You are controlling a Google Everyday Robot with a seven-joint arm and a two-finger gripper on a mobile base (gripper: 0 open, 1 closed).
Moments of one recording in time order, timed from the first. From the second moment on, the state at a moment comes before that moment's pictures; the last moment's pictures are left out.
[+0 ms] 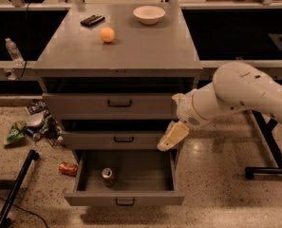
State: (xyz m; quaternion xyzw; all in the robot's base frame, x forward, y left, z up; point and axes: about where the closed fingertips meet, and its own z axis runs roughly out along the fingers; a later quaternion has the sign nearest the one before) arm 0.543 -0.090 0.748 -0.57 0.76 0.11 0.30
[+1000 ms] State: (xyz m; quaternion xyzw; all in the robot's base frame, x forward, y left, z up) arm 0.570 -0.045 0.502 -0.52 0.76 0.20 0.33
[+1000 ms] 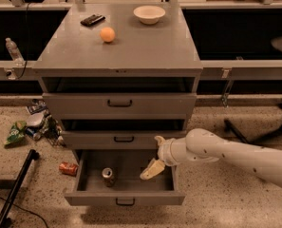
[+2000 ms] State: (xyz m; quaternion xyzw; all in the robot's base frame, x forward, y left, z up) arm 0.566 -0.029 0.452 -0.51 0.75 0.23 0.35
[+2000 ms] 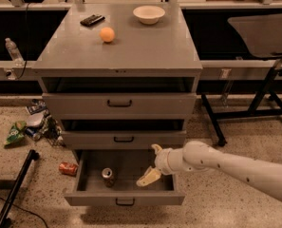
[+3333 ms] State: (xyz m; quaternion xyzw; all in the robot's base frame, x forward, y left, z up) arm 0.614 0.054 0.277 -0.47 0.72 0.34 0.38
